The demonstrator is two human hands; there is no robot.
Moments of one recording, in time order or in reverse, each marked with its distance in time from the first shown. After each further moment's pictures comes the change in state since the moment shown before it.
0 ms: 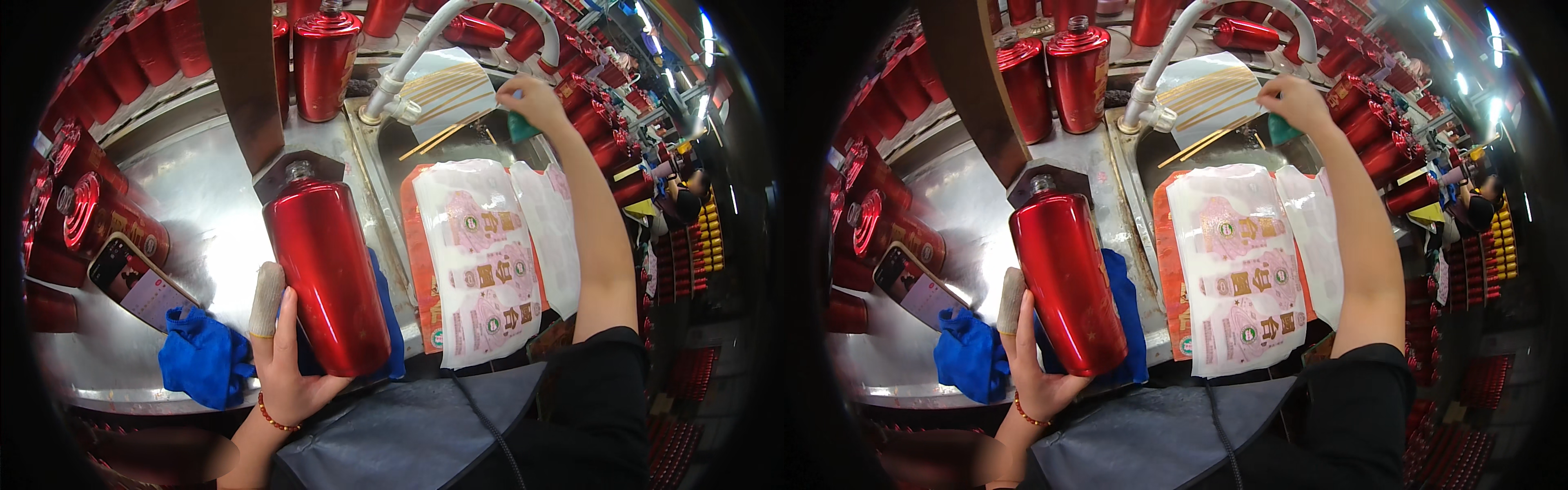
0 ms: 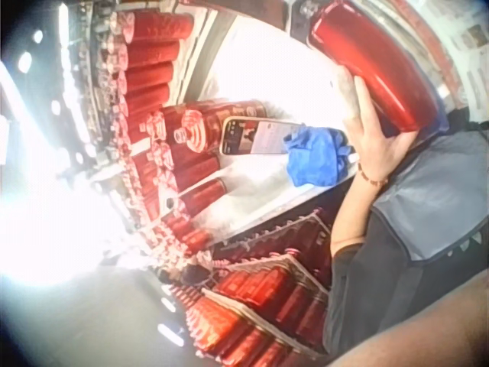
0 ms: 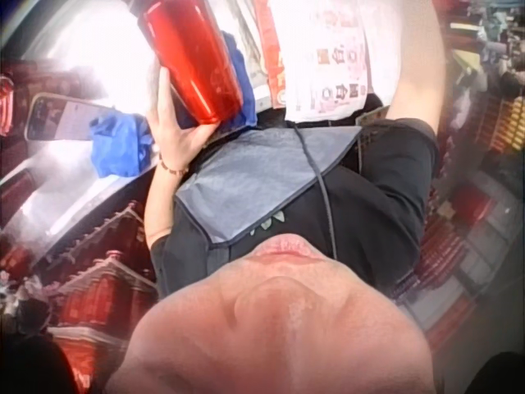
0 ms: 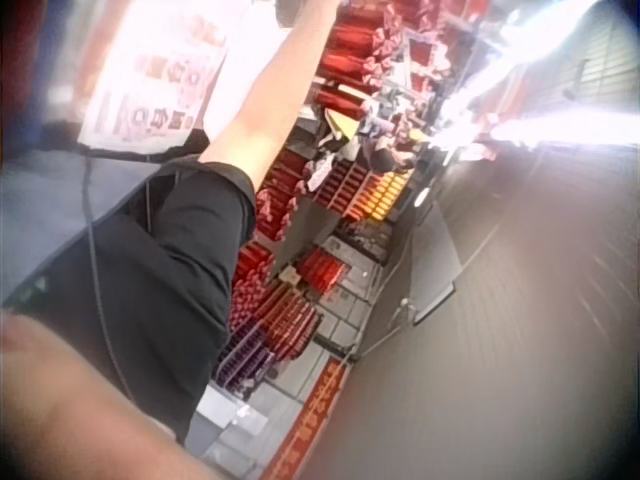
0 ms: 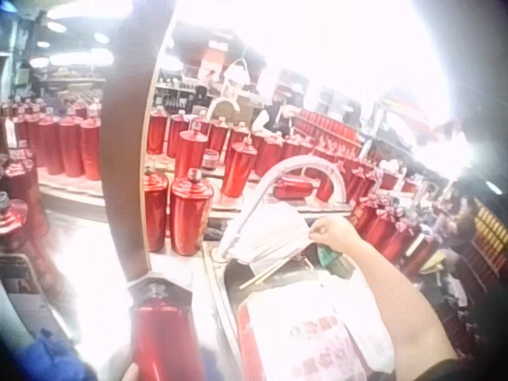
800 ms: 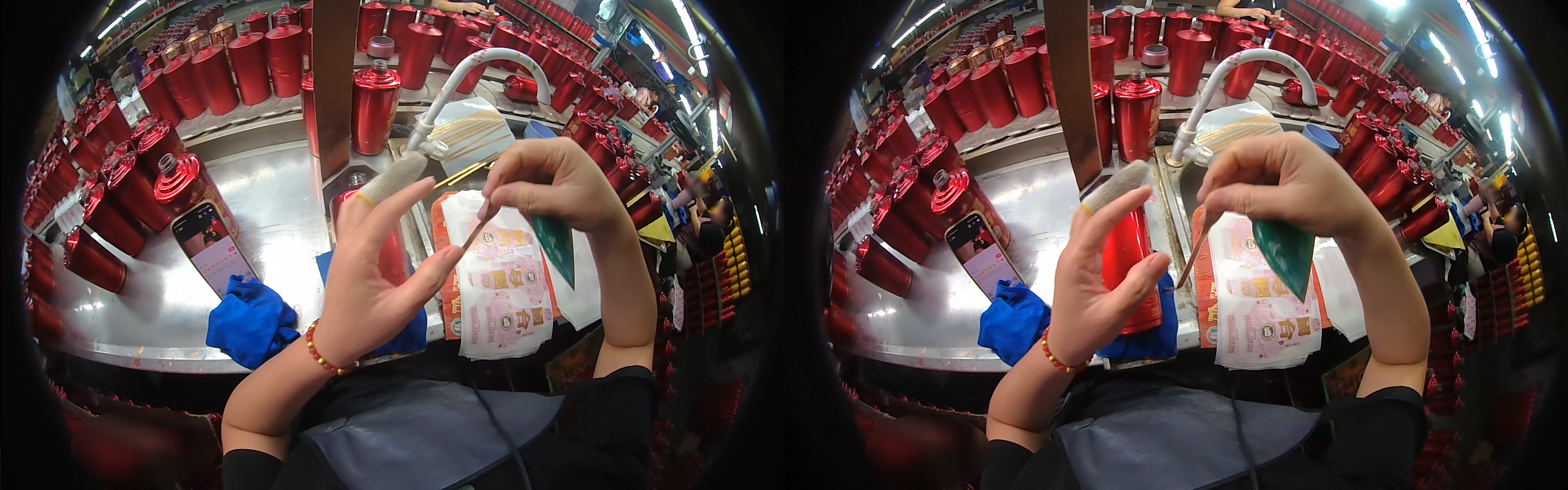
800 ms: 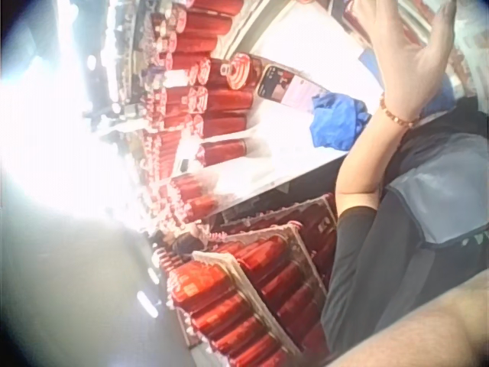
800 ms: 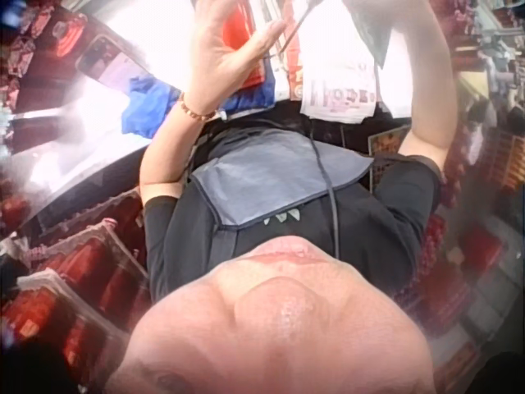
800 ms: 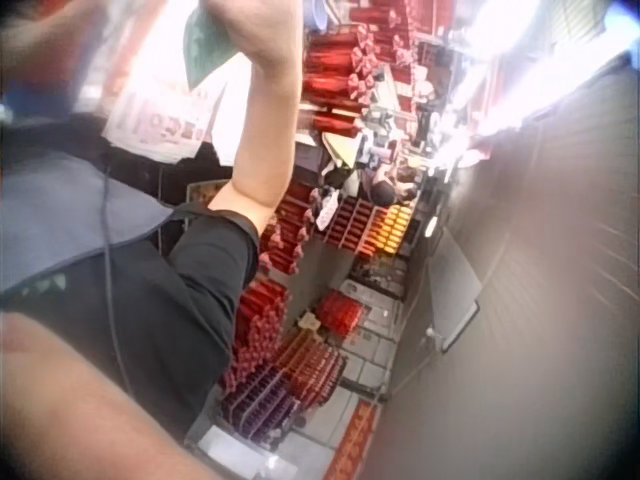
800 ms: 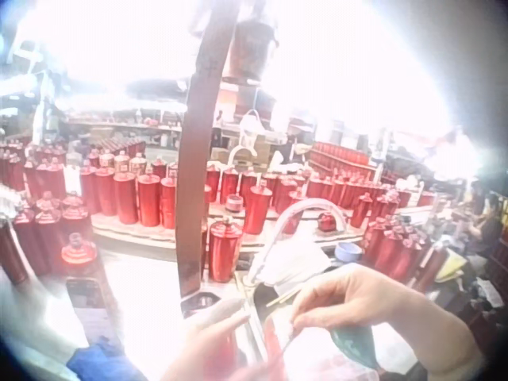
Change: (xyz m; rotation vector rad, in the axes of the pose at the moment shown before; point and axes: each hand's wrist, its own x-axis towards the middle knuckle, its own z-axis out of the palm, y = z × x) left_hand 0.094 0.072 -0.023 -0.460 0.113 0.063; right_hand -0.108 -0.232 -0.124 1.122 -0.379 -0.175
